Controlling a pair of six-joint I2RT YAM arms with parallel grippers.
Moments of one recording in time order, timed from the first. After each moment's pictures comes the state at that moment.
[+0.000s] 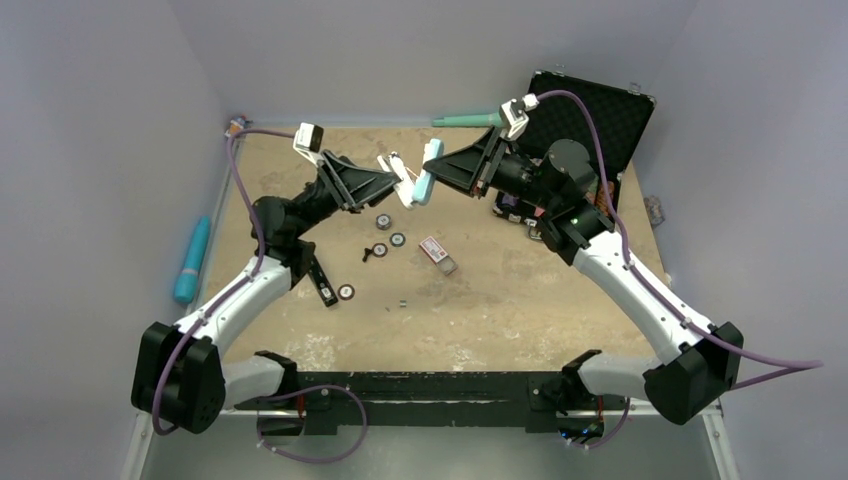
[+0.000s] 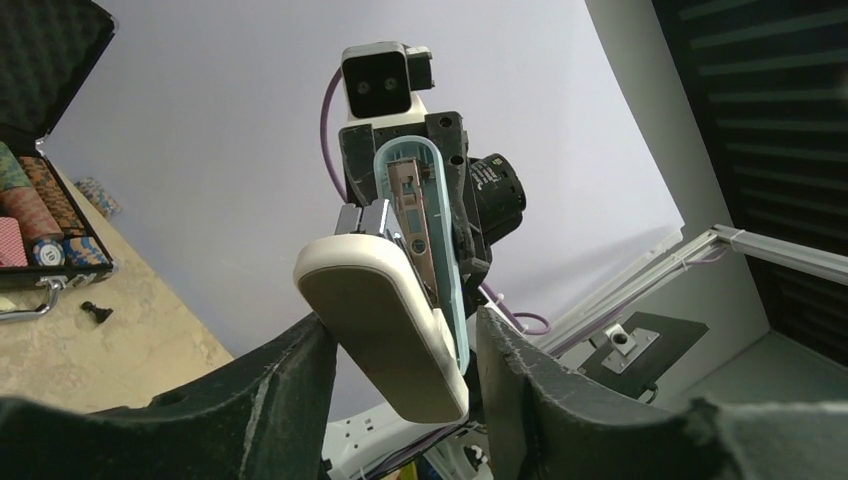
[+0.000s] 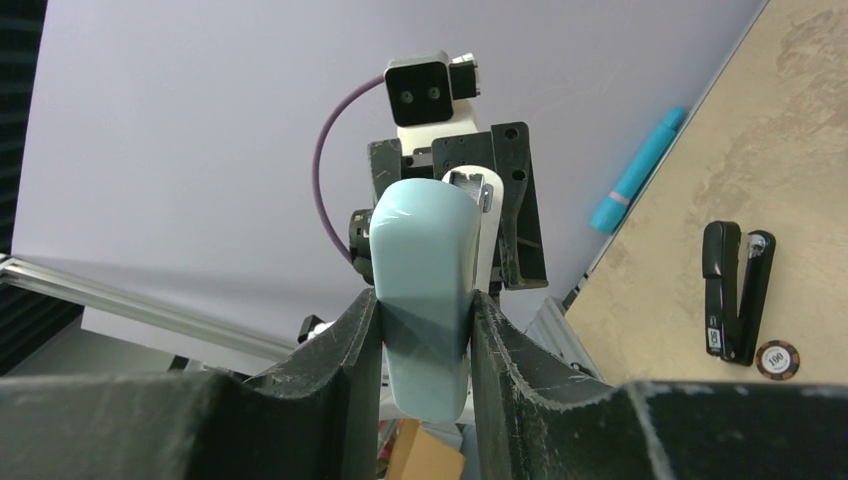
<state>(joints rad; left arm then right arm) -0.35 1.20 0.75 1.03 0.68 -1.52 0.52 1.24 1.17 0.24 -0.59 1.24</state>
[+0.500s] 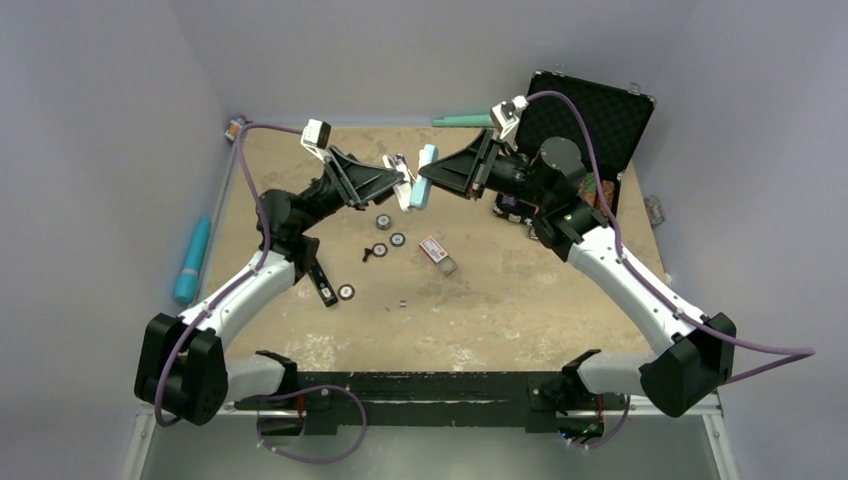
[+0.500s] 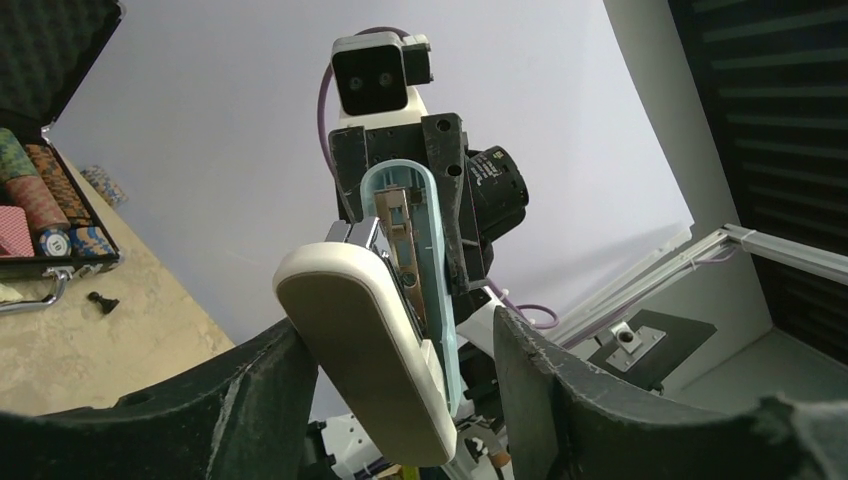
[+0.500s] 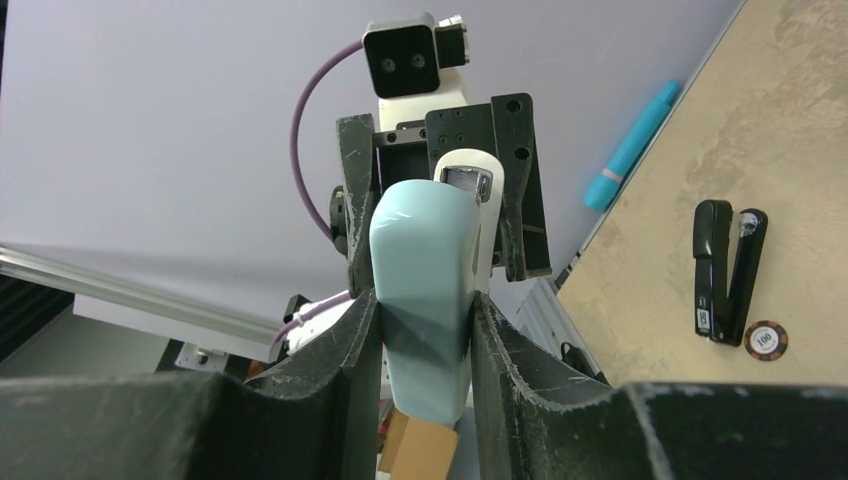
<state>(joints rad) -0.36 1.24 0.78 1.01 0.69 -1.51 0.52 1.27 1.17 0.24 -0.64 1.22</state>
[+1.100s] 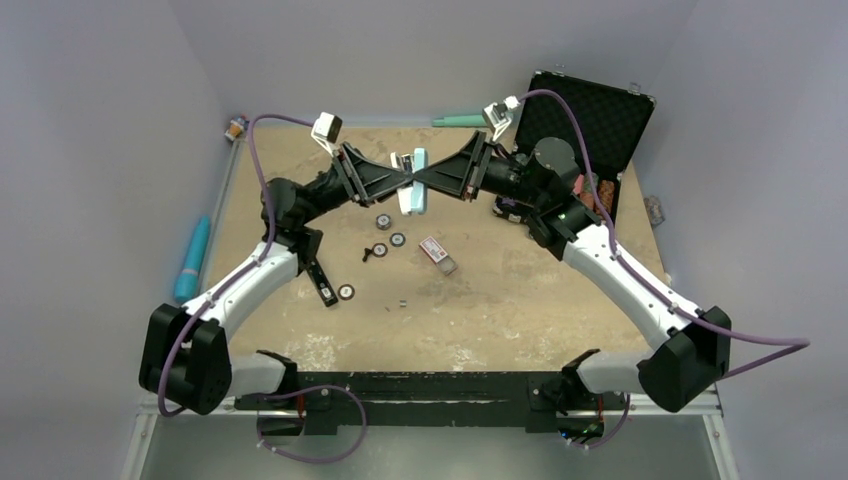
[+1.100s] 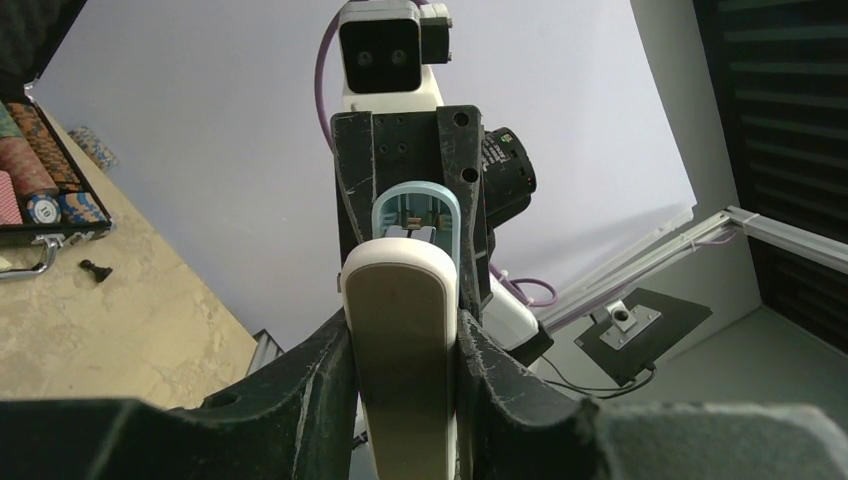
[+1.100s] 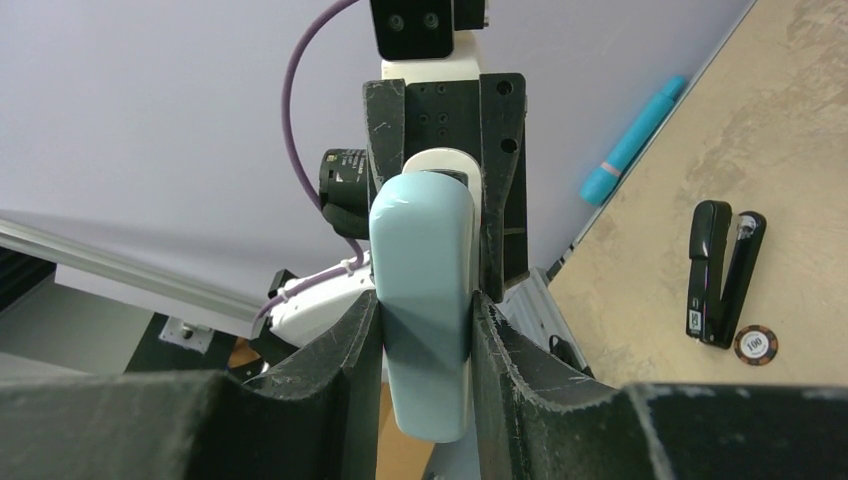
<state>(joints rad) -0.37 1.29 0.85 0.96 0.76 -1.51 0.54 1.30 1.17 0.27 -0.67 1.18</state>
